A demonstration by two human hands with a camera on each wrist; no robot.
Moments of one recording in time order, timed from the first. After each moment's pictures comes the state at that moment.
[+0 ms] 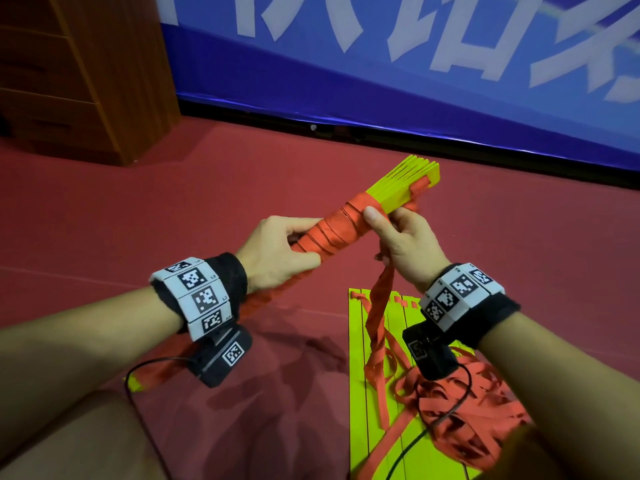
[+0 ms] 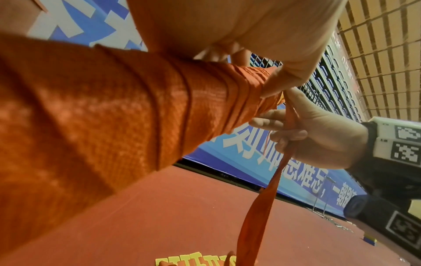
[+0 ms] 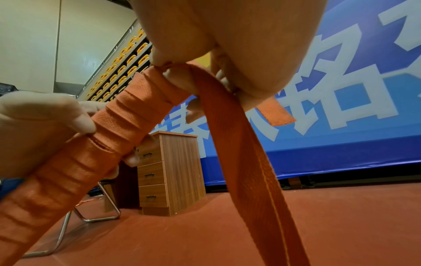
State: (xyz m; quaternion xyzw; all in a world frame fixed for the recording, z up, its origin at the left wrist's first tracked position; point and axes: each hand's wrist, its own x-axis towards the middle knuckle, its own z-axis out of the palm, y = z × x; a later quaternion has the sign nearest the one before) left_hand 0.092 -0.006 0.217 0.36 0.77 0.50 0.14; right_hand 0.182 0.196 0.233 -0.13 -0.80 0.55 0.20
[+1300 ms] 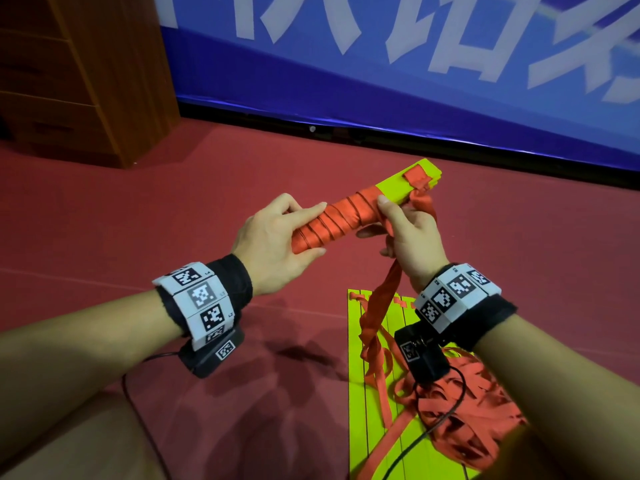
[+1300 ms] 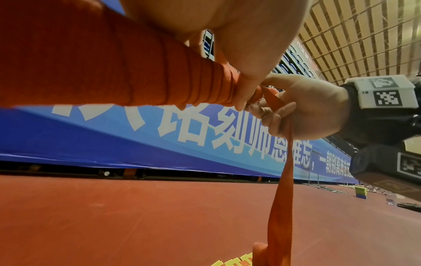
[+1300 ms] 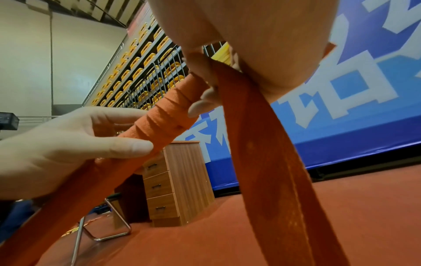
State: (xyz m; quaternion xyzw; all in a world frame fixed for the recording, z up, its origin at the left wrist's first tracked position) left_hand 0.085 -0.005 0.211 0.41 0.84 0.34 -0.13; right_hand 0.181 0.190 0.242 -0.19 -0.74 0.61 0.24
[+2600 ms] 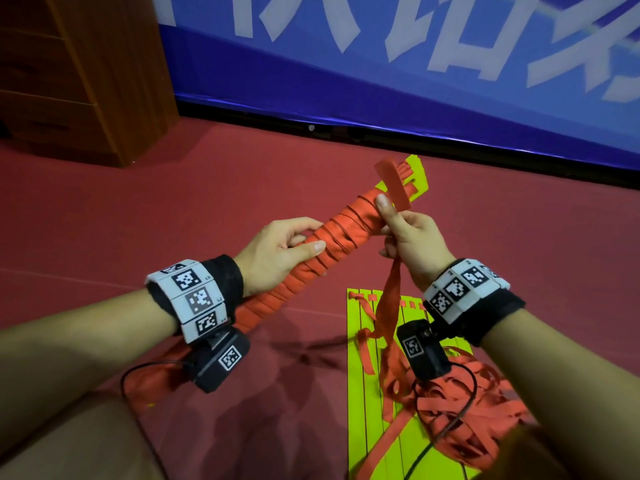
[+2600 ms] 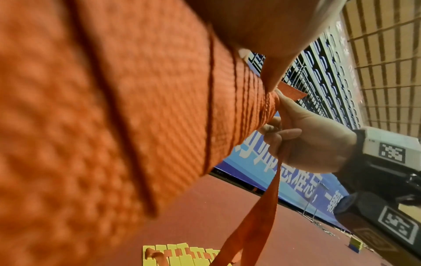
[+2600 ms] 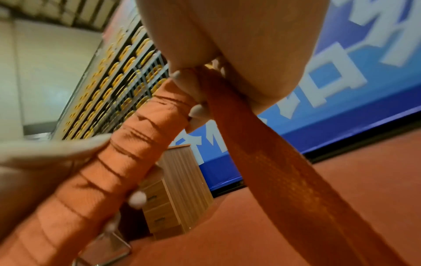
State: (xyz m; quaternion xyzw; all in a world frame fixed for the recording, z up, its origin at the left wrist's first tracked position) left_hand 0.091 -0.003 0.212 0.37 0.69 0.58 0.22; right_hand 0.177 0.207 0.232 -0.20 -0.75 0.60 0.21
